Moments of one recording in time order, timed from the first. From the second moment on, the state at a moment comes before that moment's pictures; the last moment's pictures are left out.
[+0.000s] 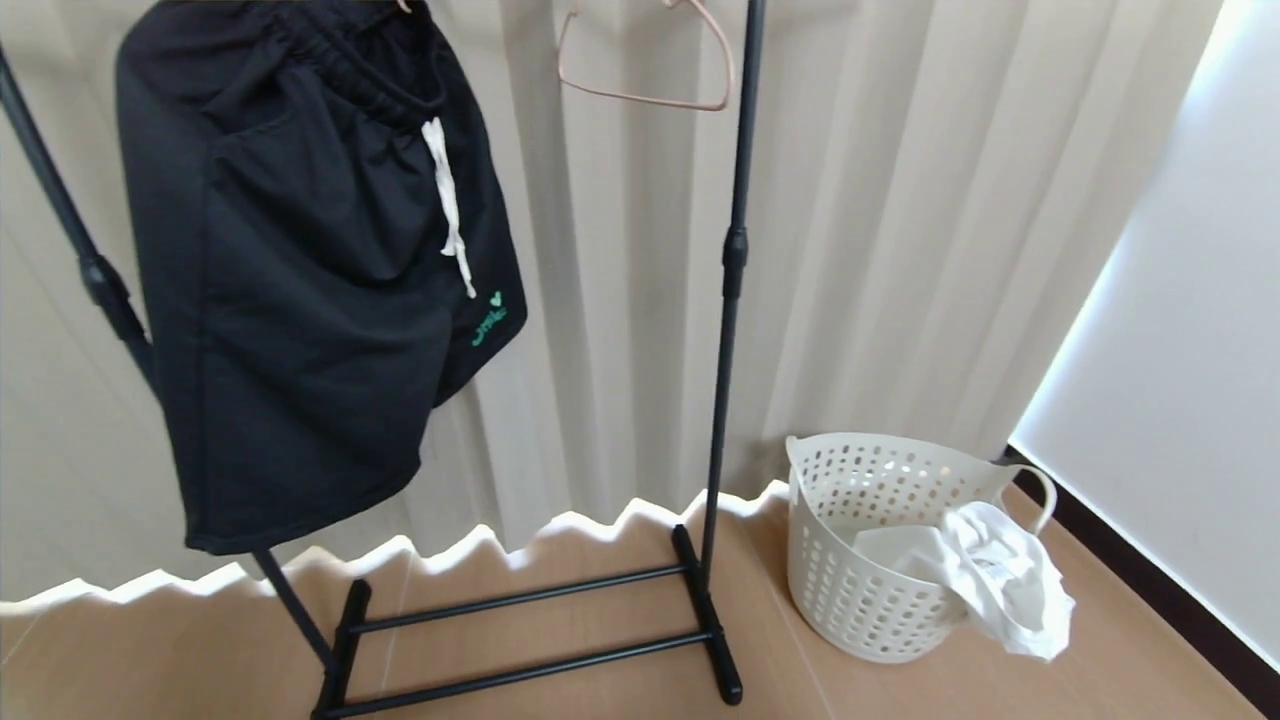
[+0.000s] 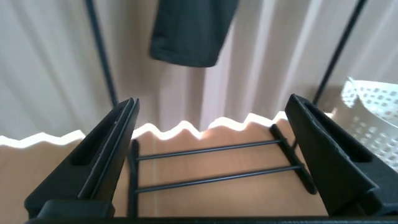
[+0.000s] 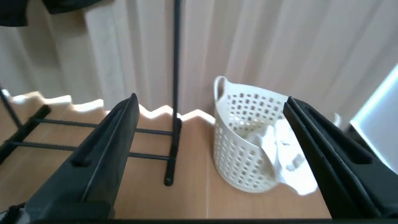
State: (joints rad) left arm 0.00 0.00 0.00 -0.03 0.05 0.00; right arm 0.00 0.00 0.00 -0.01 0.18 -0.03
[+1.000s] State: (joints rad) left arm 0.00 0.01 0.00 -0.02 0.05 0.00; right arm 0.00 0.00 0.00 -0.01 0.18 -0.03
